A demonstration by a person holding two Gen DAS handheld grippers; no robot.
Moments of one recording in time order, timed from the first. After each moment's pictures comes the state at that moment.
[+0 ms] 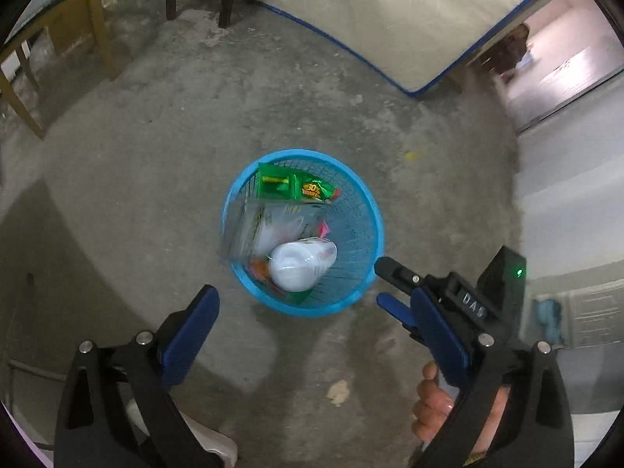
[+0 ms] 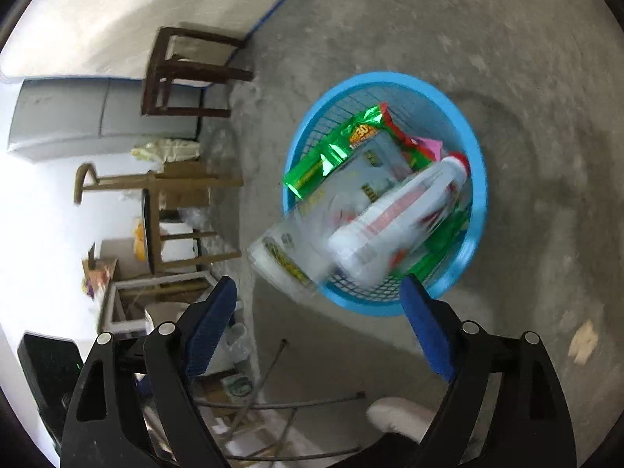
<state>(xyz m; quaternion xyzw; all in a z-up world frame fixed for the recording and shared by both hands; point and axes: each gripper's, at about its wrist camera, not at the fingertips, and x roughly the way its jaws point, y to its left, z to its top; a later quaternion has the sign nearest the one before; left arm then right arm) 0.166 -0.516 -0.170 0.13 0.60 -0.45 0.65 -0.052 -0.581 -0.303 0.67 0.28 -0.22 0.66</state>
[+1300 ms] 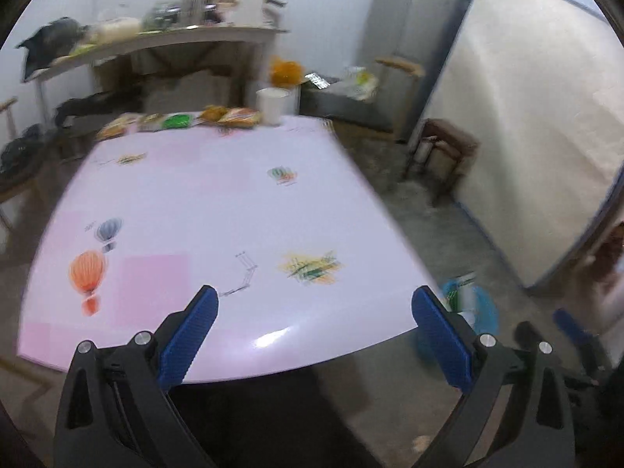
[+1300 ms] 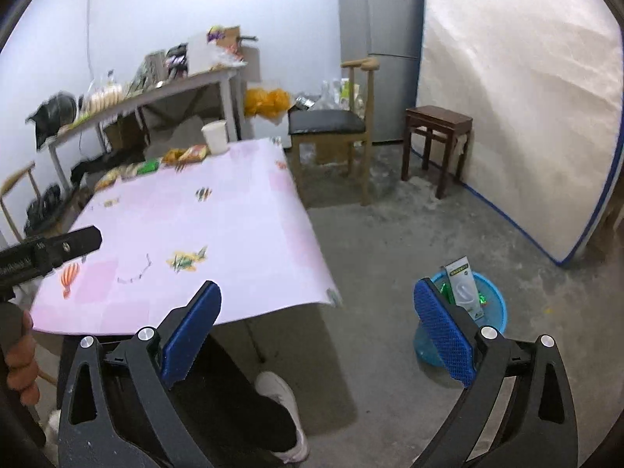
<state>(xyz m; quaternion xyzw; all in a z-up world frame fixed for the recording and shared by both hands) 0.037 -0.023 0.004 -0.04 0.39 -0.13 0.91 -0.024 -0.220 -0.047 0.06 0.31 -0.12 0.94</state>
